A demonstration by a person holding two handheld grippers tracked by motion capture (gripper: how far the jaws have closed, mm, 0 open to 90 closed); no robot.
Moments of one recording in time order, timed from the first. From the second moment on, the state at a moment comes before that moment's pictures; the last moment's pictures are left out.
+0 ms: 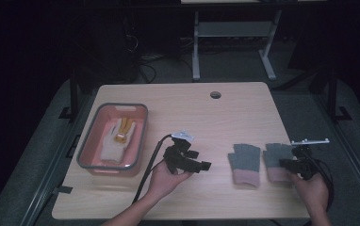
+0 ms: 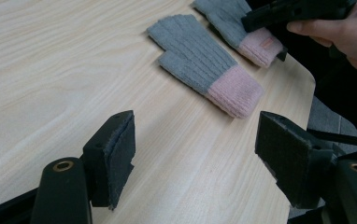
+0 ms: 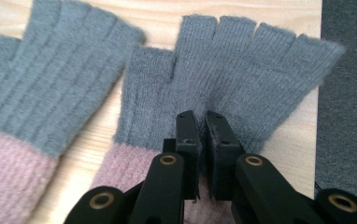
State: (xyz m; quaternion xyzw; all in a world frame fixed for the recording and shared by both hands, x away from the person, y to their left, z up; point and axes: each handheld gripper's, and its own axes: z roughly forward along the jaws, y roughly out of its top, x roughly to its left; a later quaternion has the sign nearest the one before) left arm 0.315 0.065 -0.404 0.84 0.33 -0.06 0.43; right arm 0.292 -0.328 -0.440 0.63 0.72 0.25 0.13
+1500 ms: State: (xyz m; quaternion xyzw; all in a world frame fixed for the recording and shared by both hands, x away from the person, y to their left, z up) left arm 0.313 0.067 -0.406 0.84 0.34 -0.06 0.43; right arm 0.293 -0.235 -0.430 0.62 0.72 0.31 0.10
